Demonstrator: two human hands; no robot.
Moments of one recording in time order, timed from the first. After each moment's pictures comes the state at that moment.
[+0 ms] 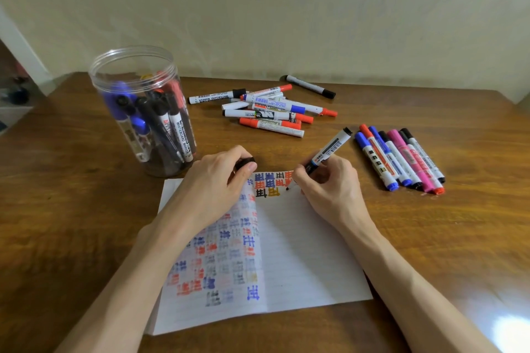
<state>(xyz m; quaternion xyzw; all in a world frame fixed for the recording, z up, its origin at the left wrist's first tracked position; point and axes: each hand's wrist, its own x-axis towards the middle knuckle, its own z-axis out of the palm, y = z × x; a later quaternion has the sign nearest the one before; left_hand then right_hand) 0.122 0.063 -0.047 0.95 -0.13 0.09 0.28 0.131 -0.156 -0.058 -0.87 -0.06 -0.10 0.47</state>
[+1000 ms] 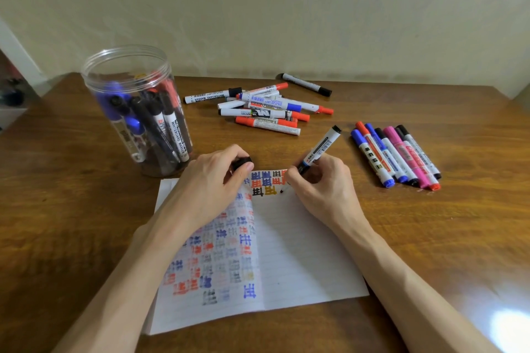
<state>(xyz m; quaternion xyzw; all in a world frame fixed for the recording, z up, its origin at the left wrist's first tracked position) 0.124 0.062 -0.050 0.95 -0.12 0.08 0.27 0.128 -0.152 -0.059 -0.88 -0.05 -0.10 0.47</state>
